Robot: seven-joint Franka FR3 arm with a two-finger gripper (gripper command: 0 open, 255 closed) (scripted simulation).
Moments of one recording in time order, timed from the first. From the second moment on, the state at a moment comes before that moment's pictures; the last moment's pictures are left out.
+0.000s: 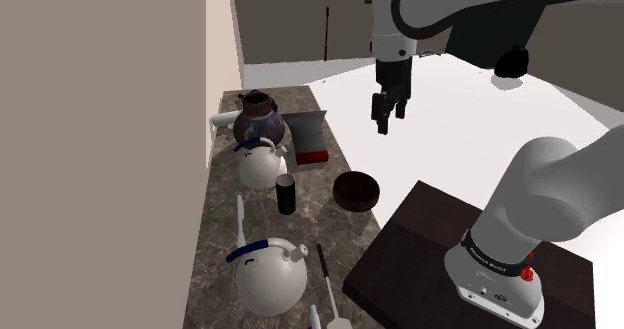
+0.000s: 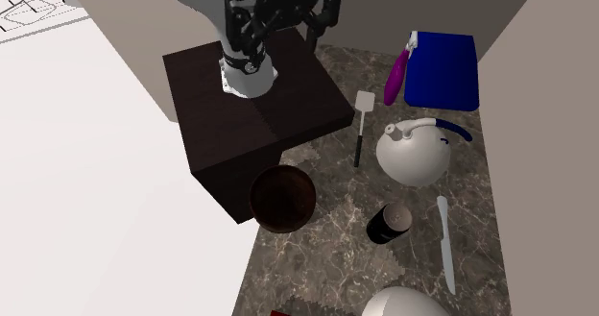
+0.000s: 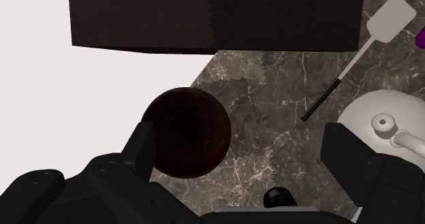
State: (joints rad) arm 0.03 -0.63 0.01 -2.47 -0.01 1.66 0.04
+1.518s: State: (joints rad) arm 0.10 0.18 0.14 -2.17 -0.06 2.25 0.28
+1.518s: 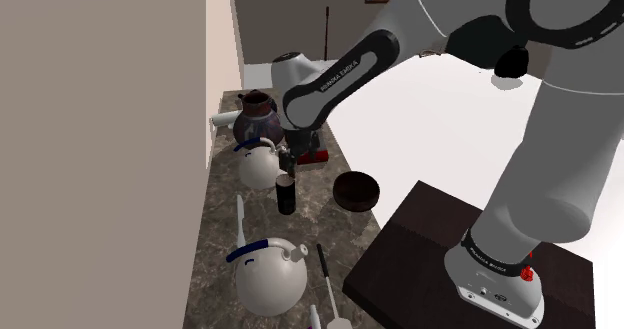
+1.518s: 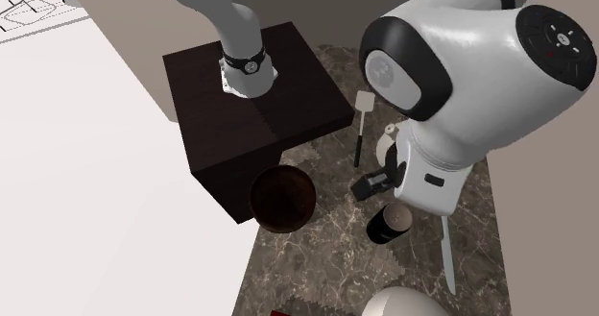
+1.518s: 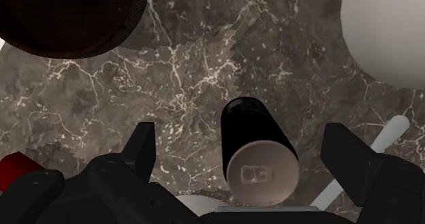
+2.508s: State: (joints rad) arm 0.14 0.47 0.12 -2.00 -0.13 2.39 0.35
